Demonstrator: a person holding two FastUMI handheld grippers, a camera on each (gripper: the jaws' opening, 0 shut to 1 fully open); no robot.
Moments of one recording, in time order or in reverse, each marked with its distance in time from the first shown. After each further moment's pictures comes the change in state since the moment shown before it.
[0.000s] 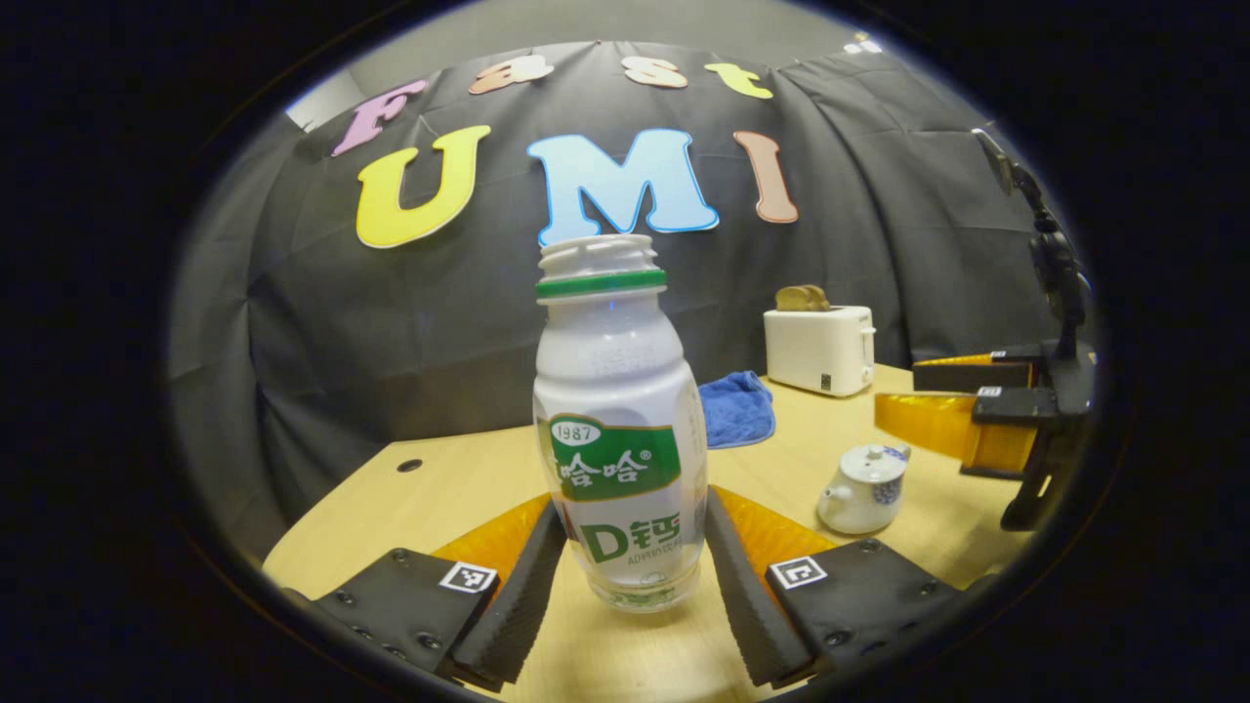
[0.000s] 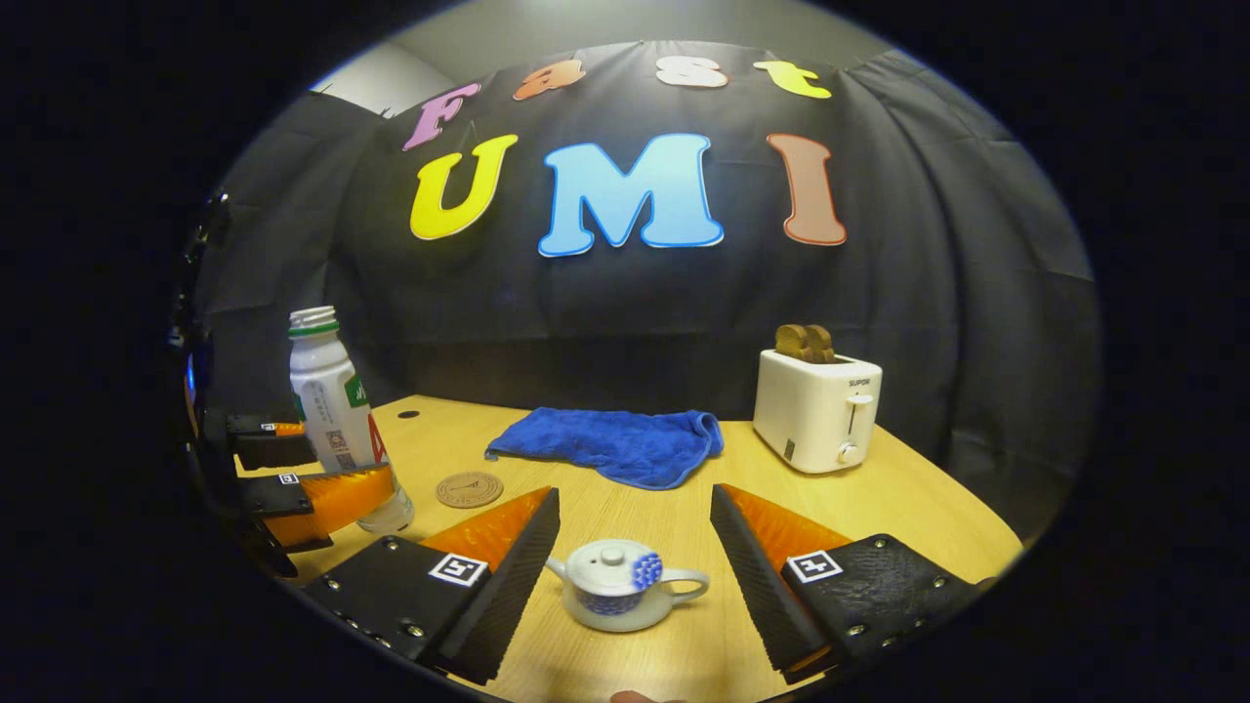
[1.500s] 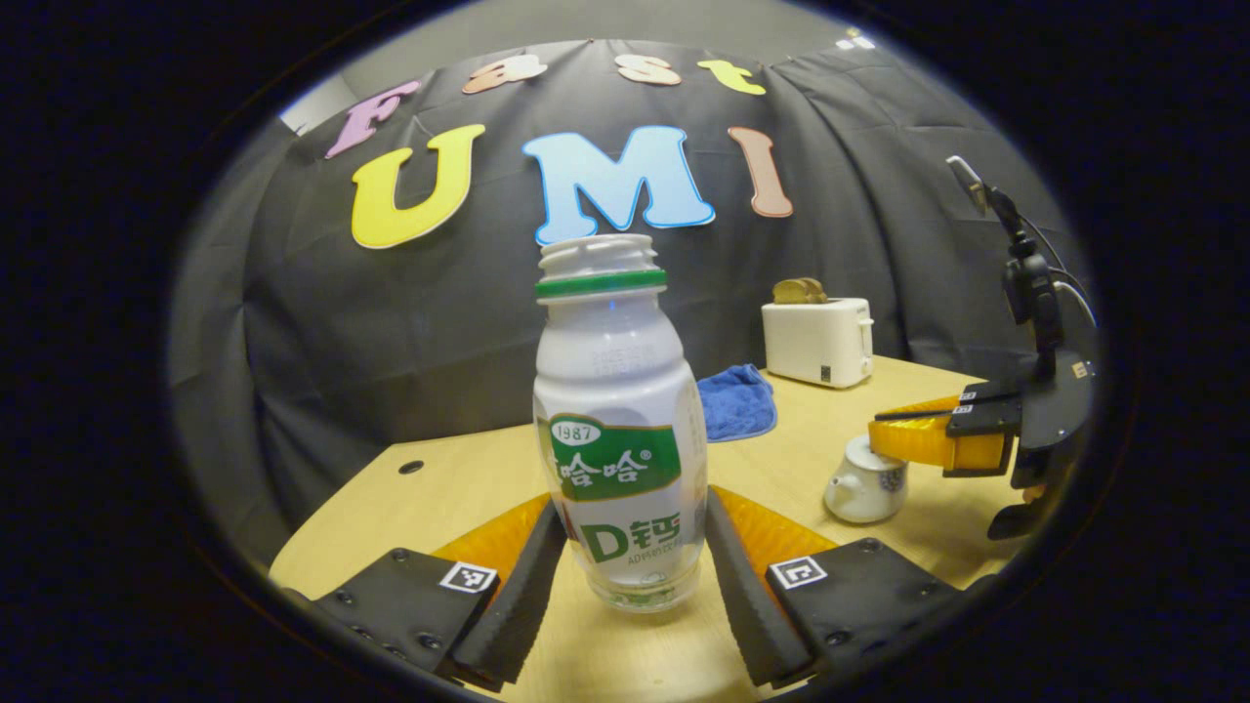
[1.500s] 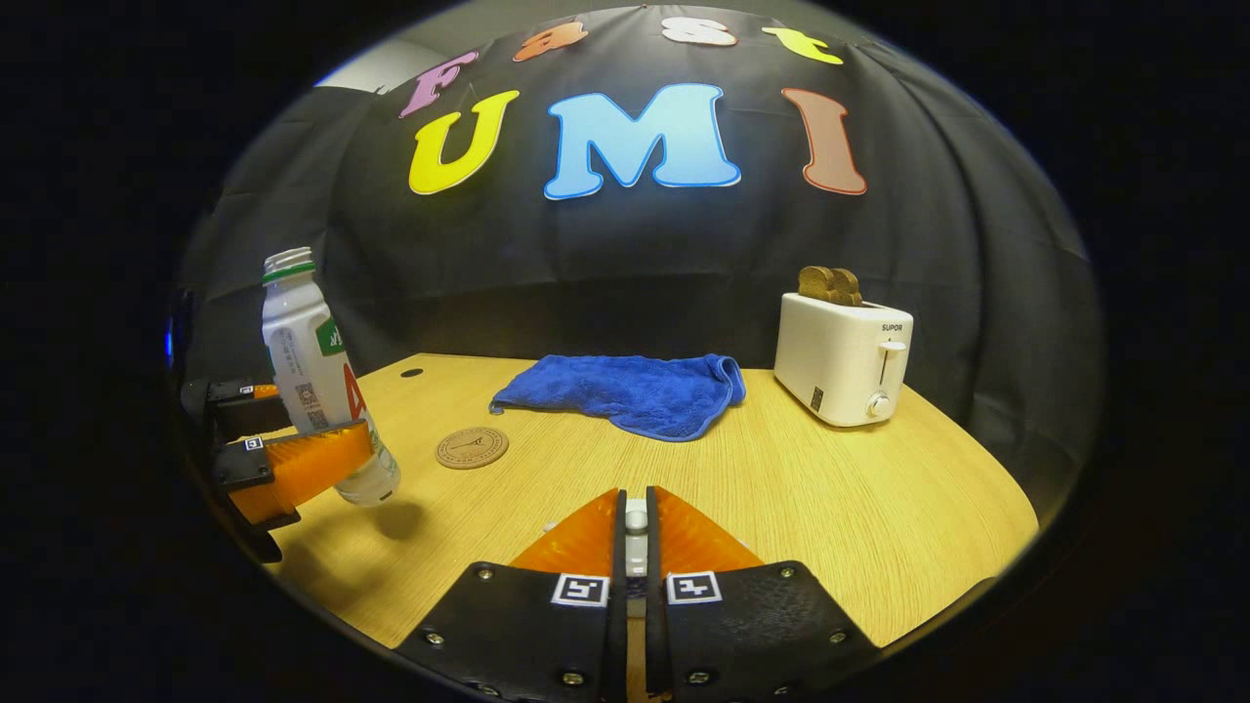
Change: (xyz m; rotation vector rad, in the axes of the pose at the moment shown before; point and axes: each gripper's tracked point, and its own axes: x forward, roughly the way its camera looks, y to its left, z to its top) left arm -0.003 0.009 -0.009 0.023 0.009 -0.016; right arm 0.024 0.029 -0.051 0.015 0.171 0.048
